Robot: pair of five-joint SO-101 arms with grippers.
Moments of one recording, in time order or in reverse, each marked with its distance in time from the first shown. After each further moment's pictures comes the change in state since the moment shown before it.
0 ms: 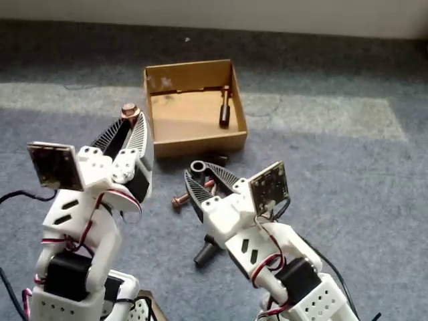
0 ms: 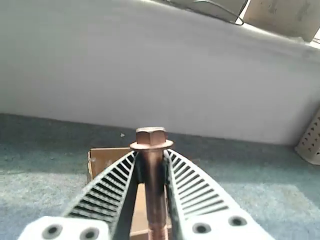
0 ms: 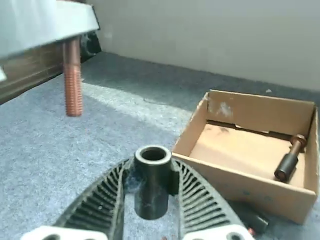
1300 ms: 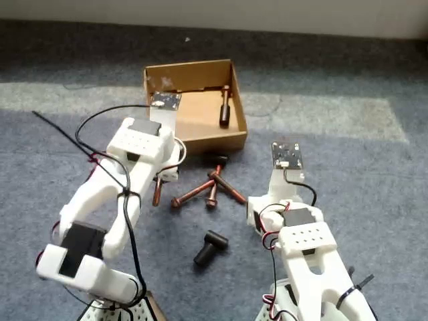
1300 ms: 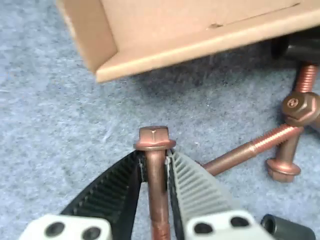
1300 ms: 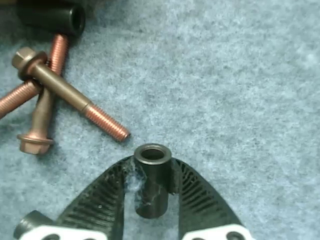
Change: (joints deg) left arm 0.4 85.1 -34.4 30.2 -4.7; right arm 27.4 42.7 -4.4 14.8 -1.2
